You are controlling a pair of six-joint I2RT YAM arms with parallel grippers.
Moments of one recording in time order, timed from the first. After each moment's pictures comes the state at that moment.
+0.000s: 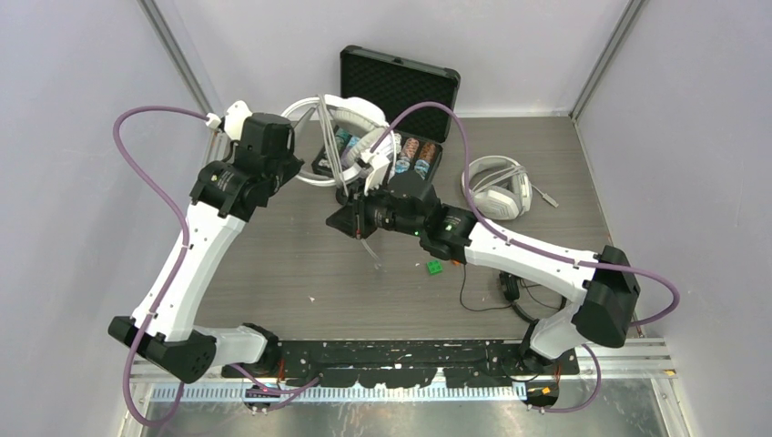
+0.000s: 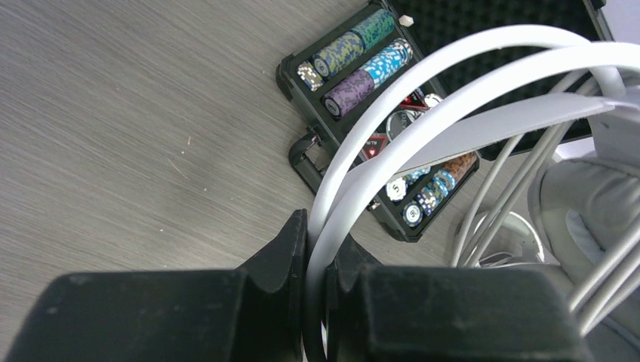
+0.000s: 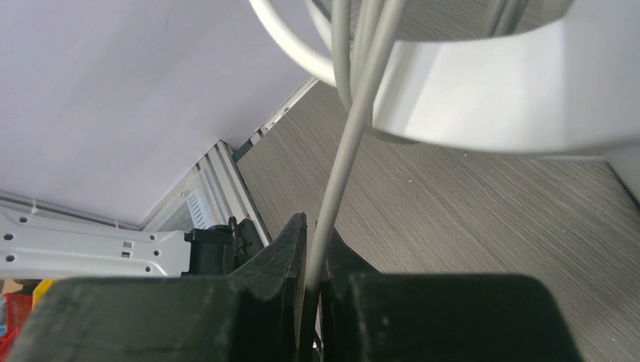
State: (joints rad) left arm -0.44 1.27 1.62 -0.98 -0.52 -0.89; right arm 1.01 1.49 1.25 0.04 -0.15 0.52
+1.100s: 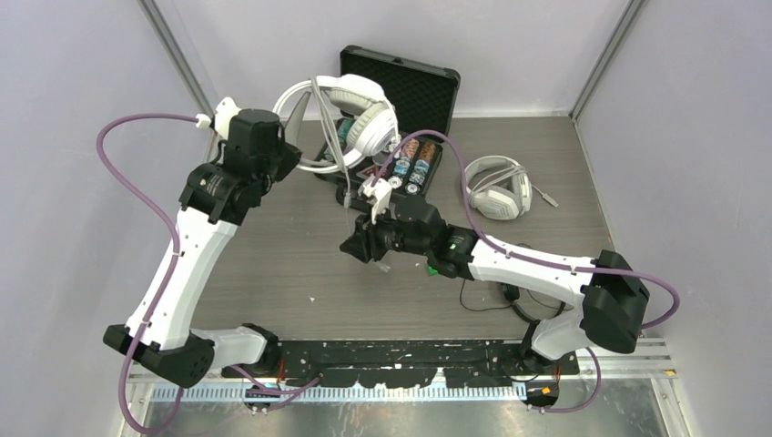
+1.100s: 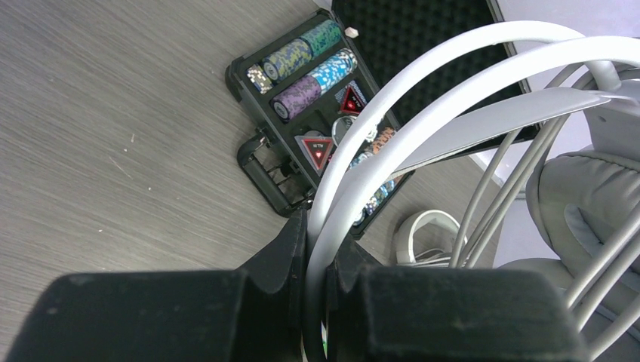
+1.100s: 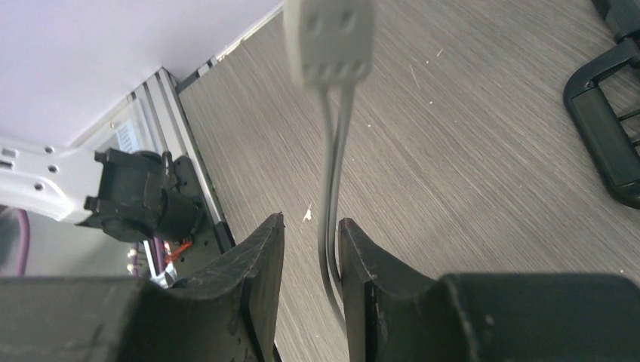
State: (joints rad) left arm -0.44 1.24 1.64 -0.93 -0.46 -0.98; right arm 1.02 1.43 1.03 0.12 -0.16 0.36
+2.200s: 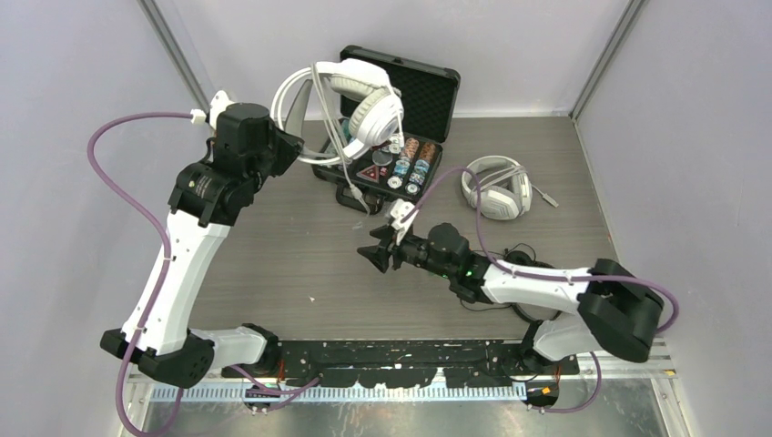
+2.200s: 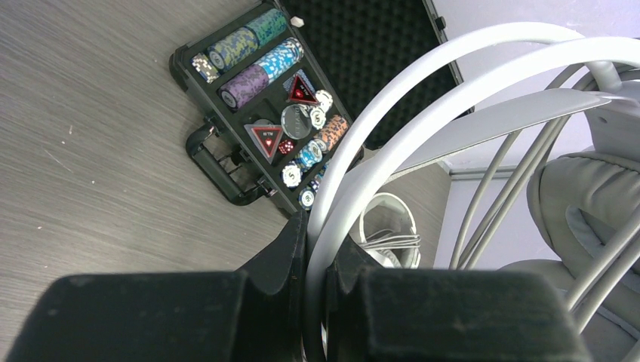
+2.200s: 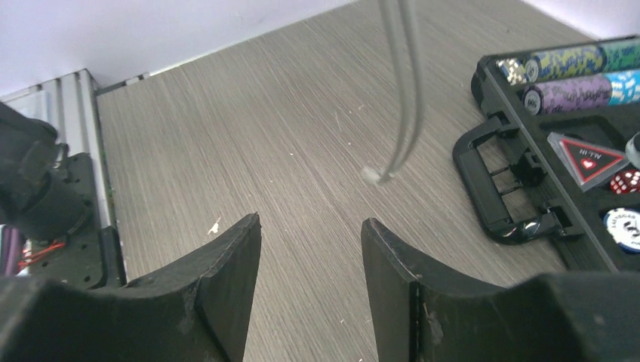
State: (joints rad) left arm -0.44 1.24 1.72 -0.93 -0.37 -1.02; right arm 0.99 1.38 0.65 0.66 -0.09 0.07
